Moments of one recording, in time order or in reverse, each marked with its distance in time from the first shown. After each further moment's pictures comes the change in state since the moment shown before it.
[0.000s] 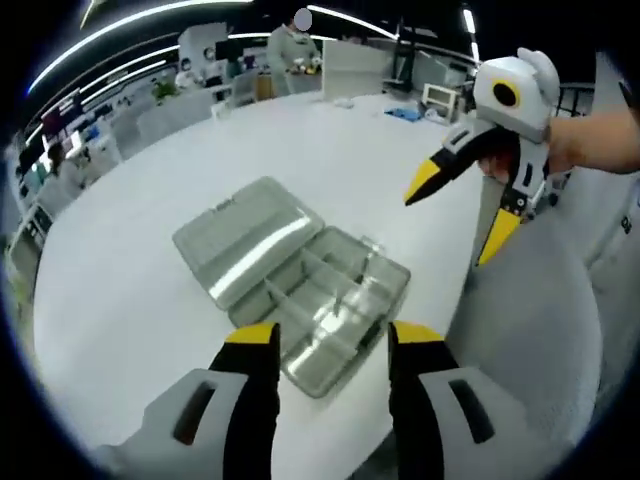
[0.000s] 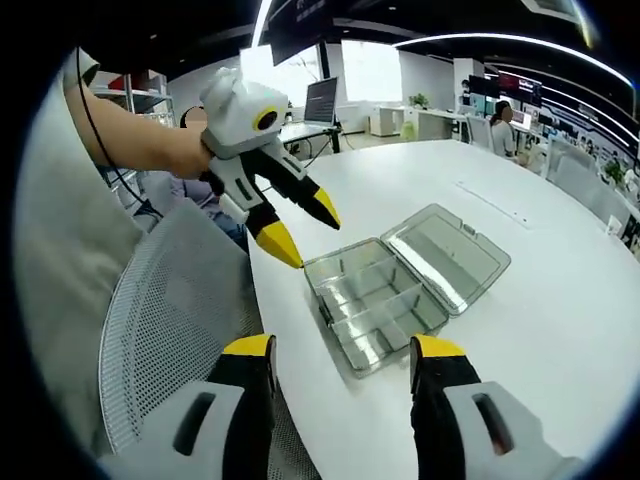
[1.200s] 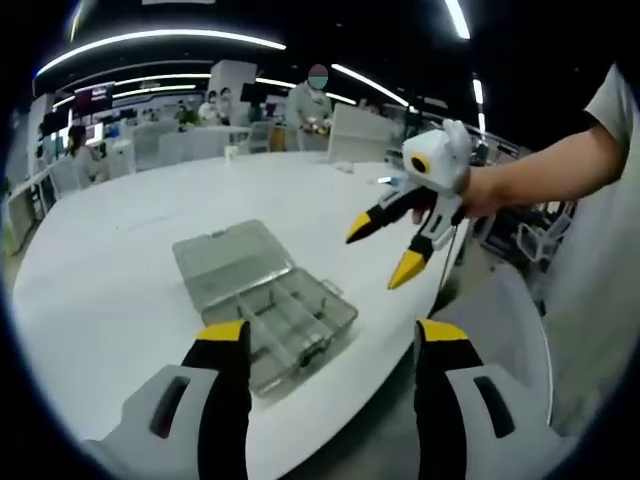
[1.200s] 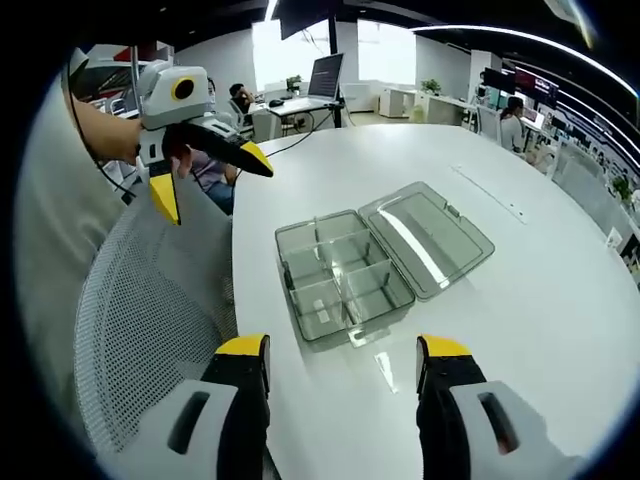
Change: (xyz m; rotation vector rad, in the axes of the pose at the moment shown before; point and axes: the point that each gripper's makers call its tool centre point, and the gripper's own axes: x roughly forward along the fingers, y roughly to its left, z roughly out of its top) left arm -0.038 -0.046 0.006 -0.118 -0.241 -0.031; right arm 0.000 -0.041 -0.026 -0.077 0.112 -0.004
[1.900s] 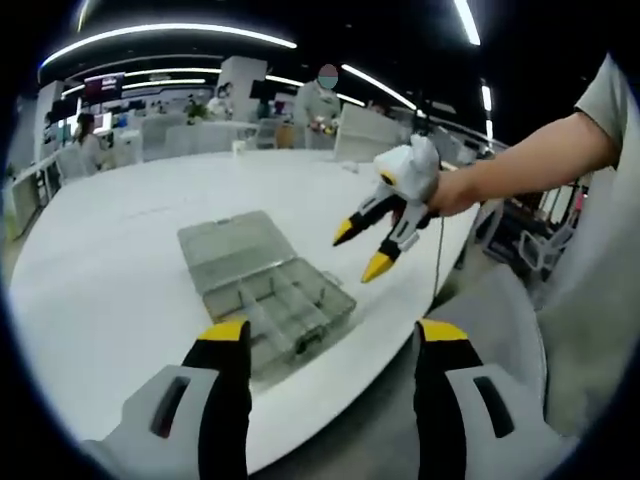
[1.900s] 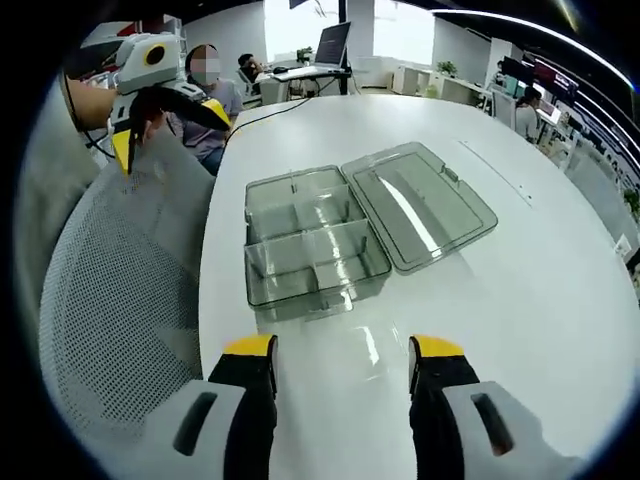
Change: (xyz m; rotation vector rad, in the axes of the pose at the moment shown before) left arm -0.010 -0.001 -0.008 -0.048 -0.001 0.021; right arm 0.032 -0.035 -0.031 -0.094 0.130 0.032
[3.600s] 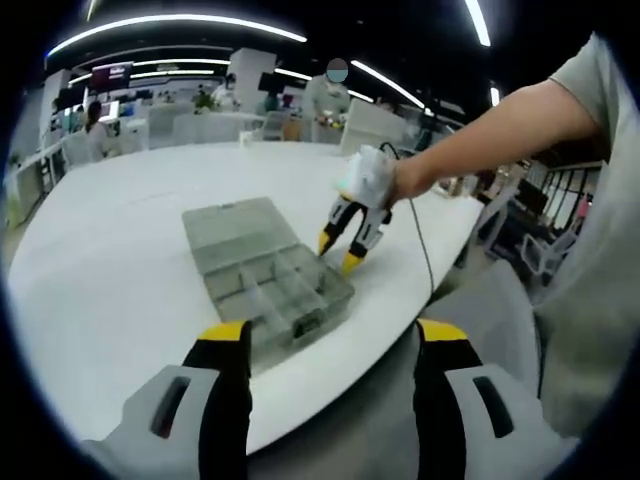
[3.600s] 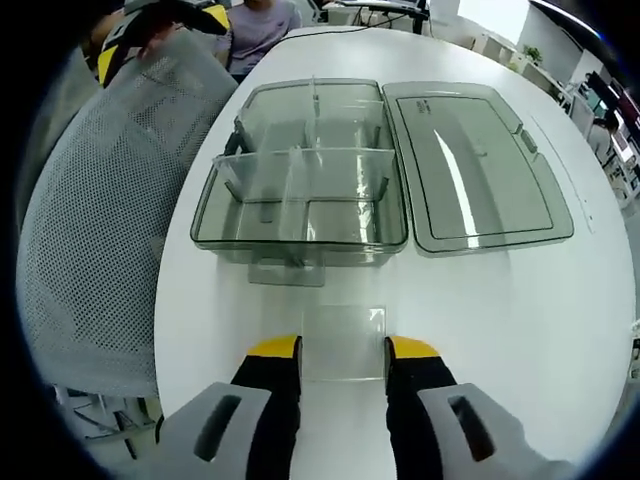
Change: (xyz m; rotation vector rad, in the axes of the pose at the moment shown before) left arm -0.007 0.002 -0.015 -0.041 0.019 0.020; right arm 0.041 -0.023 -0.033 -0.251 0.290 0.150
